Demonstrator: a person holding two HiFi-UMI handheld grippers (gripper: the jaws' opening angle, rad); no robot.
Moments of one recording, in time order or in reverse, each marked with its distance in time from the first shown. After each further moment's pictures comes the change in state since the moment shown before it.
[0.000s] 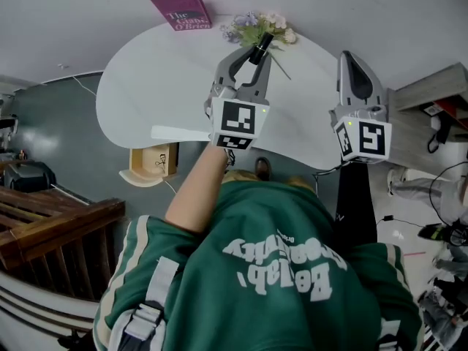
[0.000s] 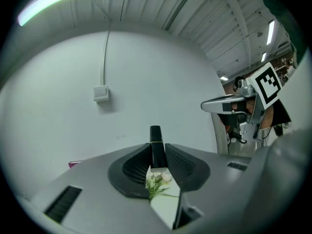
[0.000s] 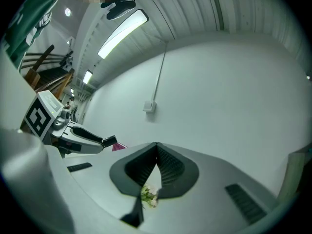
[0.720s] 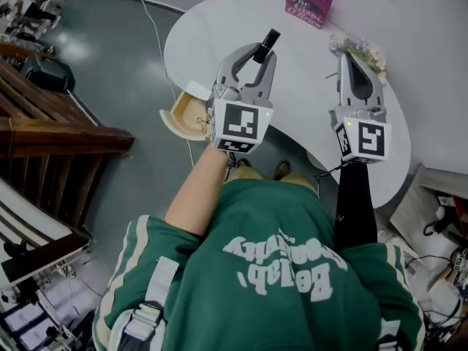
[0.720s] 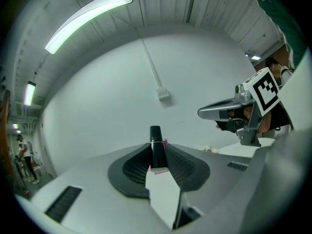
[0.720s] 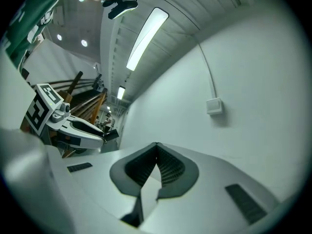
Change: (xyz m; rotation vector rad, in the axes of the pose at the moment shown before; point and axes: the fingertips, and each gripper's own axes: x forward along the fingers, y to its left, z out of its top) left arm -0.195 0.185 -0.028 0.028 0.099 0.446; right arm 0.101 0.258 0.047 0.048 -0.089 0.466
